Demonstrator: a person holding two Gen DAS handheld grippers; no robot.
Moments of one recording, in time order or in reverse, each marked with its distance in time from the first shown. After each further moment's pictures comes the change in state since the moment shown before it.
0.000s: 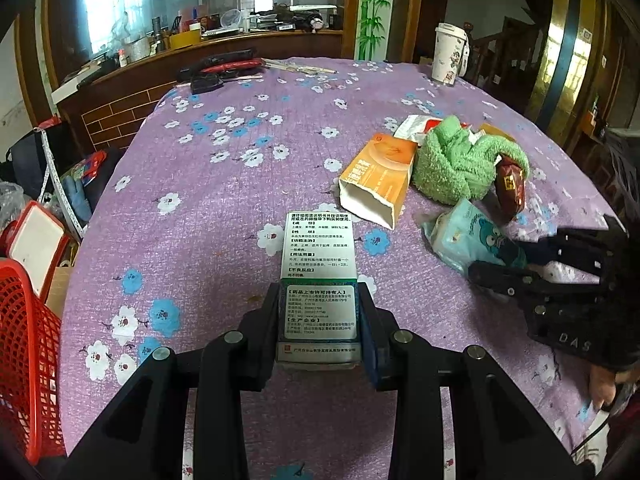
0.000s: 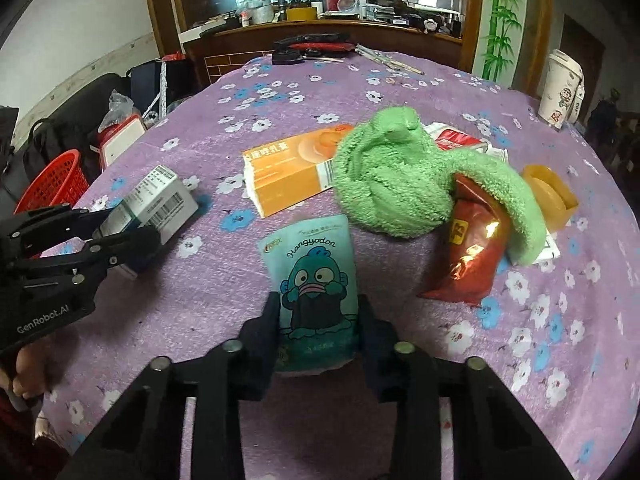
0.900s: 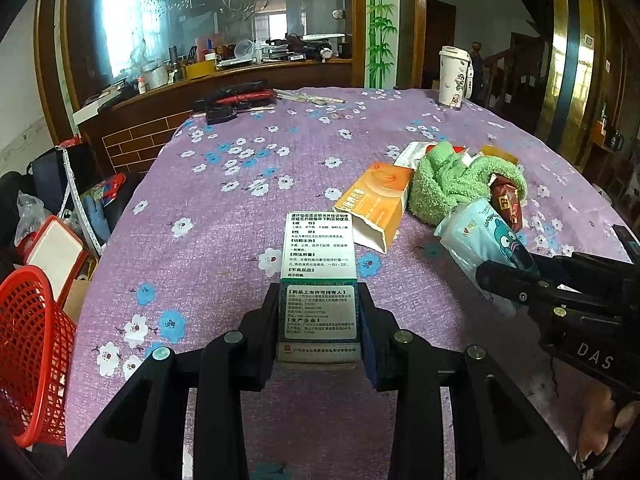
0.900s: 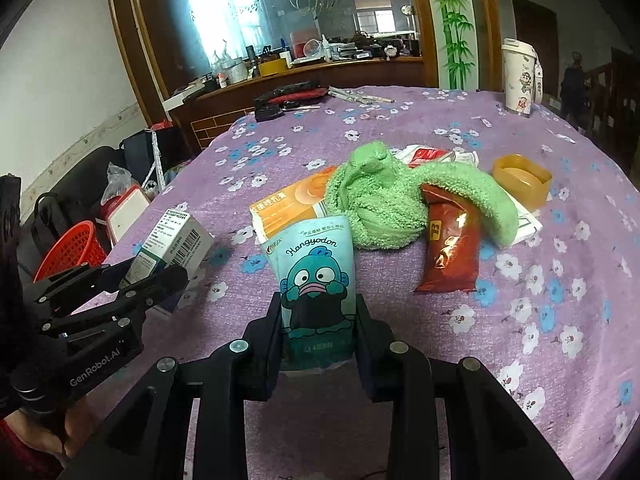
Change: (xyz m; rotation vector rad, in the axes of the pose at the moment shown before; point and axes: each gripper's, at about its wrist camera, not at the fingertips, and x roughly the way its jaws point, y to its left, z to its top) left arm -0.013 -0.019 -0.003 0.016 -0.107 0.081; right arm -0.025 -0.003 -0.011 0.171 -0.173 0.030
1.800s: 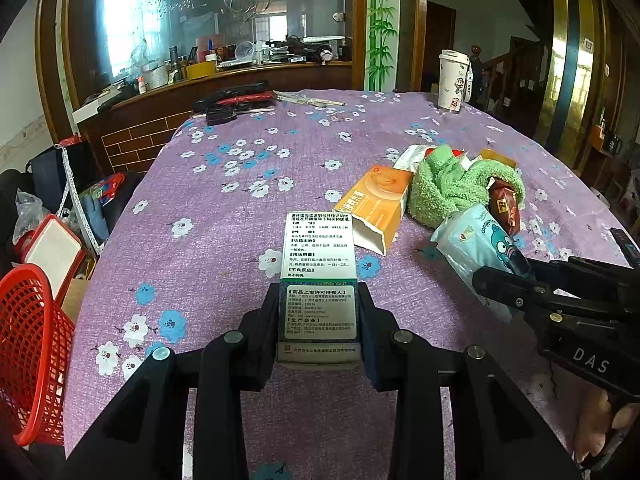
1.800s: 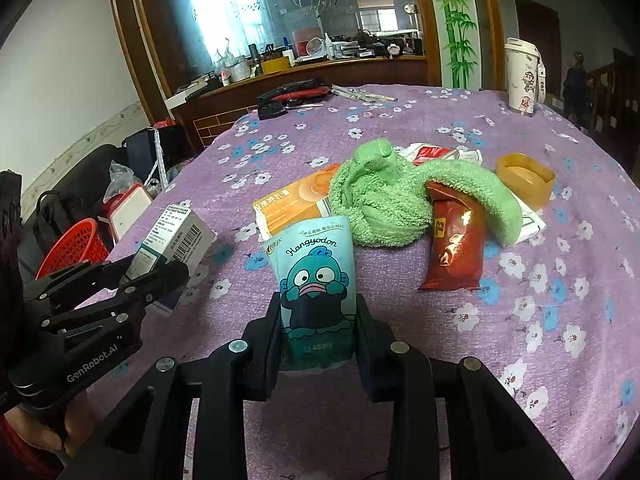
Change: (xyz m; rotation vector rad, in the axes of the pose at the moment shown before) left arm -0.001 0.001 0.000 -0.002 -0.002 -0.004; right arm 0.000 0.001 -0.002 -0.006 0.004 0.012
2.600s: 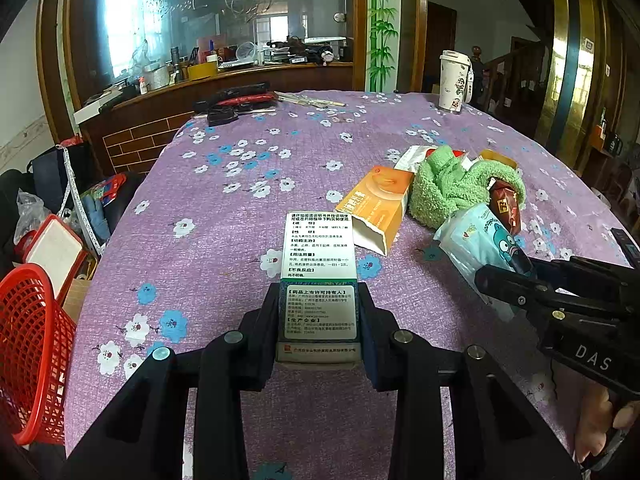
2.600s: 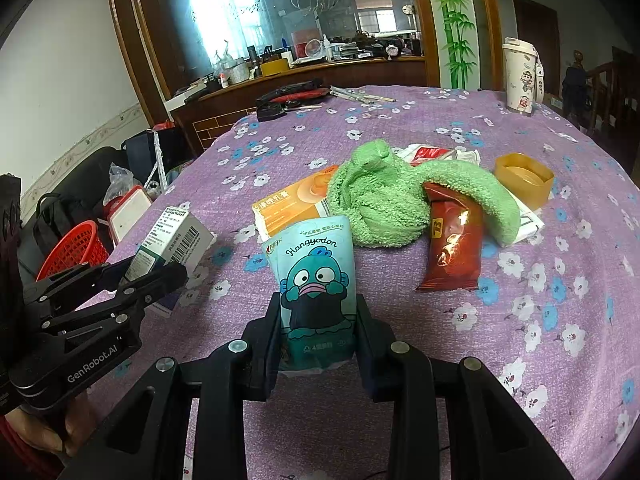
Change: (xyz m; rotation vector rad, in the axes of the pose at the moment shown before) left arm 0.000 0.001 -0.001 -0.001 -0.001 -0.002; right arm 0.000 -0.002 0.001 0.005 -0.004 0.000
